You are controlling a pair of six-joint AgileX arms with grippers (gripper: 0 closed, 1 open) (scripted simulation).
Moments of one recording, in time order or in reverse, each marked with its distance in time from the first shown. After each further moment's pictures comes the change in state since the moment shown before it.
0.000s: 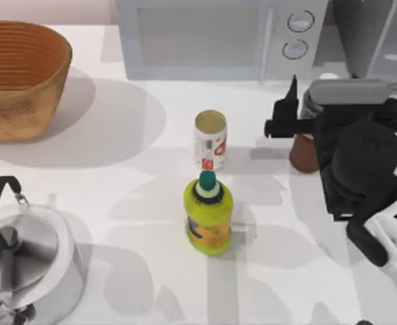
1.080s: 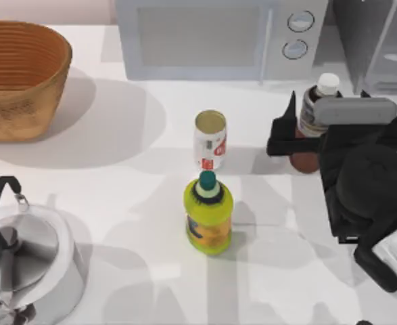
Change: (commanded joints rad) left arm 0.000 0.000 0.000 0.000 0.000 0.000; right arm 0.050 -0.050 -0.101 0.047 0.053 0.001
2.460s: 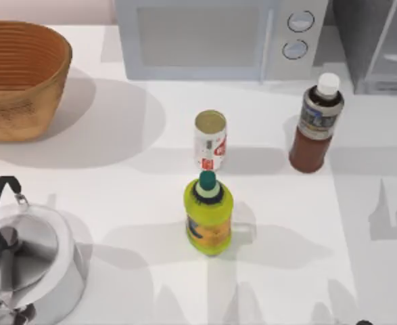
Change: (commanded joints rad) left arm 0.000 0.000 0.000 0.000 0.000 0.000; right arm -0.524 -1.724 -0.463 -1.196 -0.569 -0.001
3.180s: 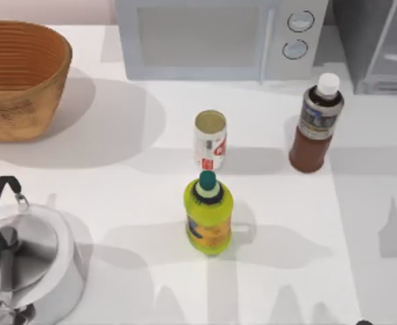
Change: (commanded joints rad) left arm 0.000 0.000 0.000 0.000 0.000 0.000; right arm -0.072 -0.216 -0.082 -0.185 -0.057 -0.003
